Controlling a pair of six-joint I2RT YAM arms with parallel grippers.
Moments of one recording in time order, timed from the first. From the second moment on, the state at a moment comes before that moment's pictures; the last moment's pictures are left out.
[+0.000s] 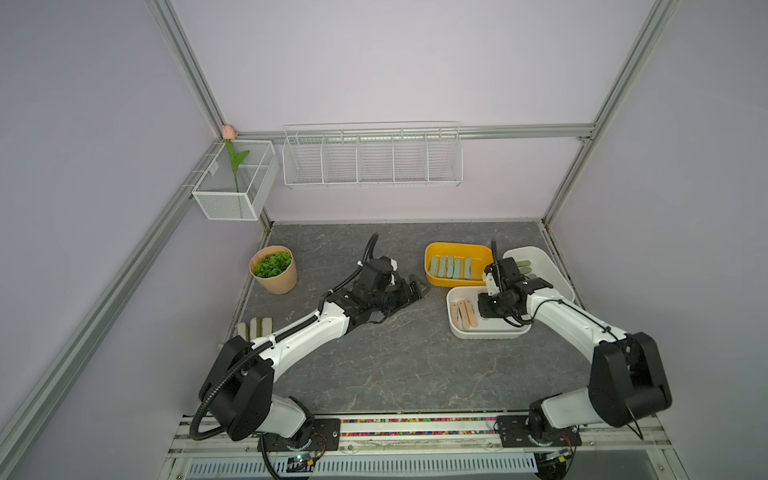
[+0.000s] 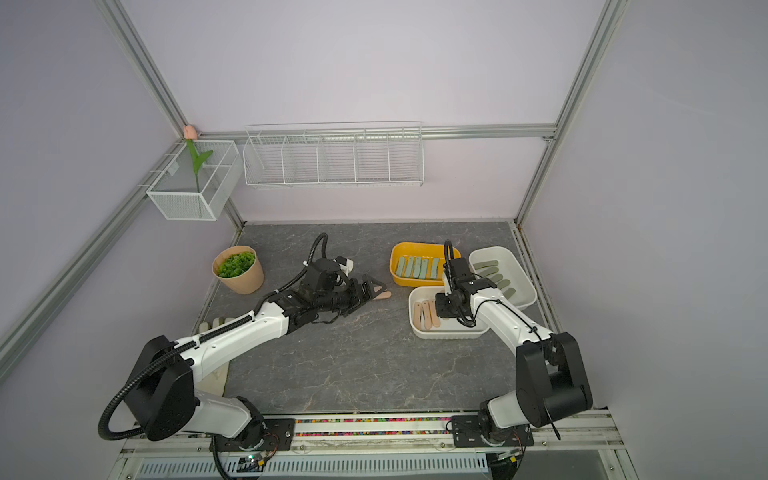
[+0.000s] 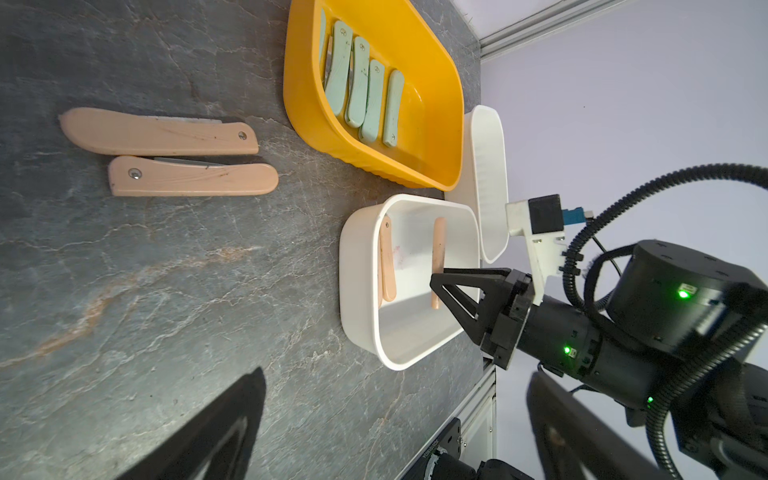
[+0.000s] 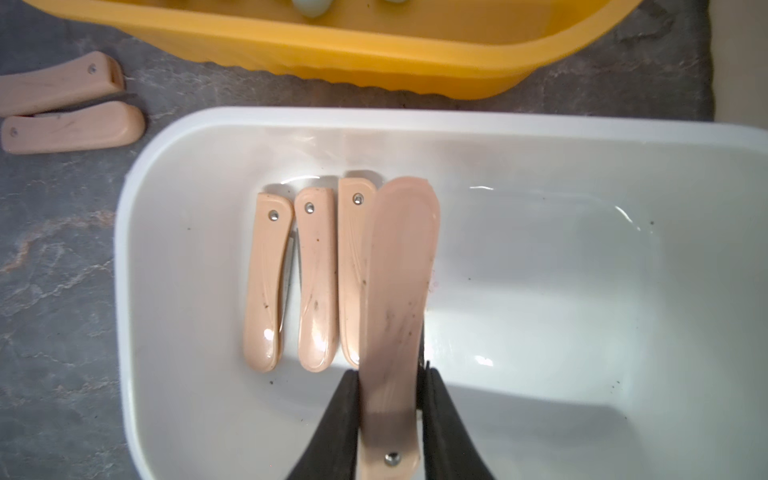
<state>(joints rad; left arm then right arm) -0.73 1.45 0.98 -0.12 0.31 -1.01 0.30 1.47 0.95 -0.68 -0.04 0.24</state>
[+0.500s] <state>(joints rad) -0.73 1.47 0.99 -0.12 0.34 -0.99 0.29 1.62 1.01 -0.67 -0.02 0.23</state>
